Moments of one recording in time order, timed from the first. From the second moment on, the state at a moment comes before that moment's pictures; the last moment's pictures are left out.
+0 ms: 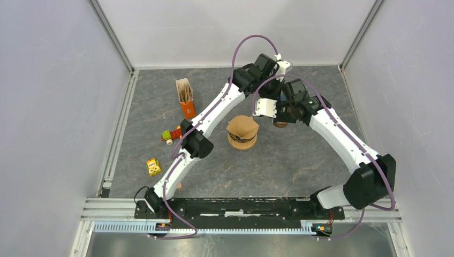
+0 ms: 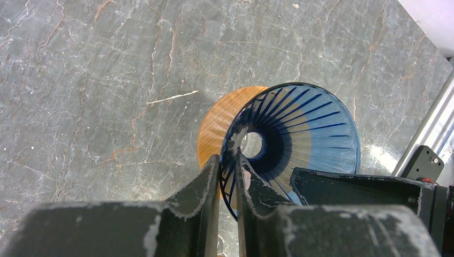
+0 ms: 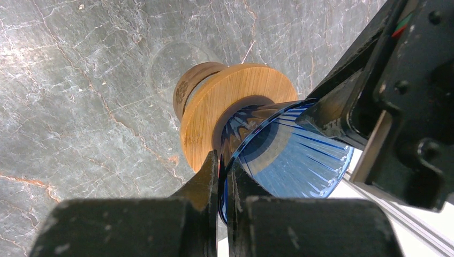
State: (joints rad) left arm -0.80 2.56 2.87 -1.04 0.29 -0.10; right arm 0.42 1.42 1.27 -0.84 -0.06 -1.11
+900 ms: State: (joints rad) left arm -0.81 2.56 2.87 -1.04 0.26 -0.10; right arm 0.42 1.42 1.26 -0.83 -0.08 -1.11
